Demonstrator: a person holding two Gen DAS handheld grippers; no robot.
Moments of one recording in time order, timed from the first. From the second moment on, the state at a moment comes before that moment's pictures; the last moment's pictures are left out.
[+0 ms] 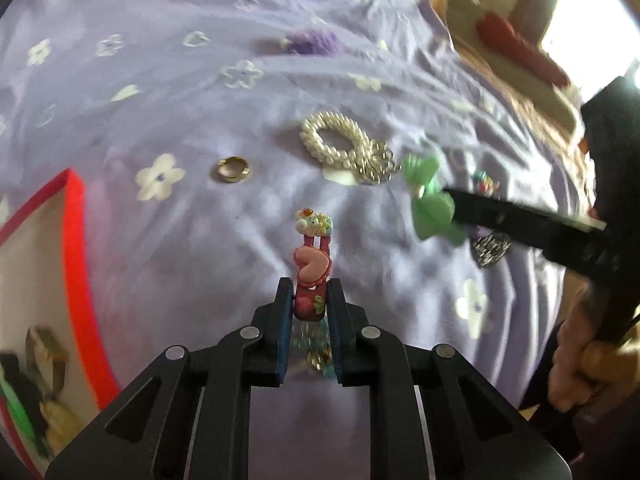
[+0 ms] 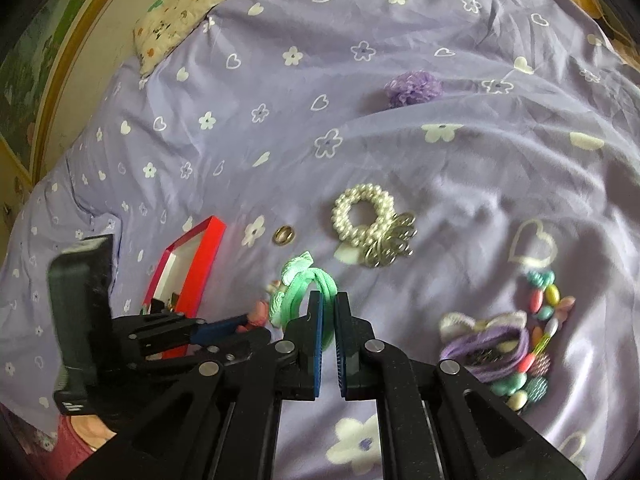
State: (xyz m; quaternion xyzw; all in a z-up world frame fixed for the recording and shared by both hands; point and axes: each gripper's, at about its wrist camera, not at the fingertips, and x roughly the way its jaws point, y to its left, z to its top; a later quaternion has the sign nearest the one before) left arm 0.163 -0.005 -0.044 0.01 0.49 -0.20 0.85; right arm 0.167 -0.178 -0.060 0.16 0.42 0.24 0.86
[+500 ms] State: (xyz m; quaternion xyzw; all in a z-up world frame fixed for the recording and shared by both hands) left arm 0.107 0.080 -0.010 -0.10 0.45 -0.11 0.88; right arm 0.137 -0.124 -0.043 0.13 0.42 0.29 0.85
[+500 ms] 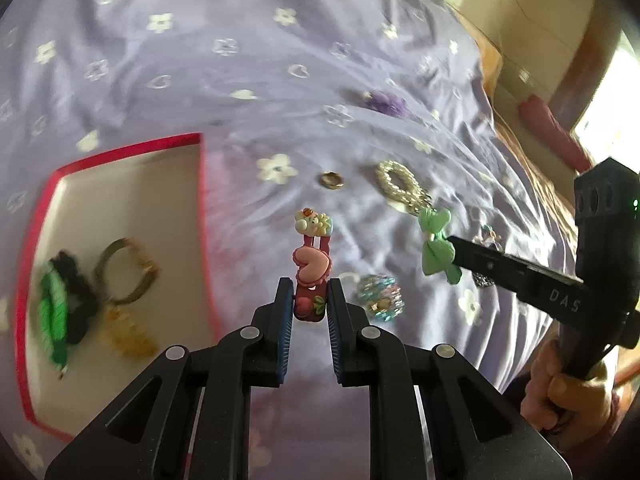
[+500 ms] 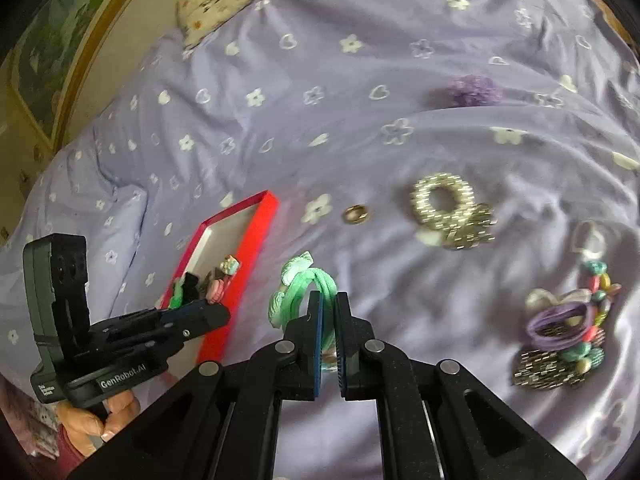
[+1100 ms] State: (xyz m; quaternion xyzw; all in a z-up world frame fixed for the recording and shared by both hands) left arm 0.043 0.172 -0.011 -0.16 0.42 -0.02 0.89; right arm 0.104 -0.014 -0.036 0.06 0.43 0.37 0.82
